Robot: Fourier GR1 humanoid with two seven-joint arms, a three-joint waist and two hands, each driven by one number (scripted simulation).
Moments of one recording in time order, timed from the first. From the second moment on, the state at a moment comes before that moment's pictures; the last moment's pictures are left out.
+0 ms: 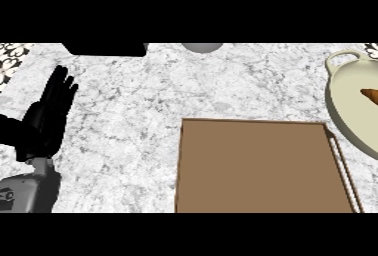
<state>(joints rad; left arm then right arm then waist) -0.21 0.19 0.11 -1.63 0.07 0.11 0.22 -0.43 -0.66 -0.45 -1.02 0.66 -0.05 -0.38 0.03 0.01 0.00</state>
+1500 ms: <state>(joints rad) -0.22 0.19 0.11 -1.63 0.07 0.11 0.22 -0.69 -0.93 -0.73 -0.22 0.30 0.49 -0.64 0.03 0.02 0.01</state>
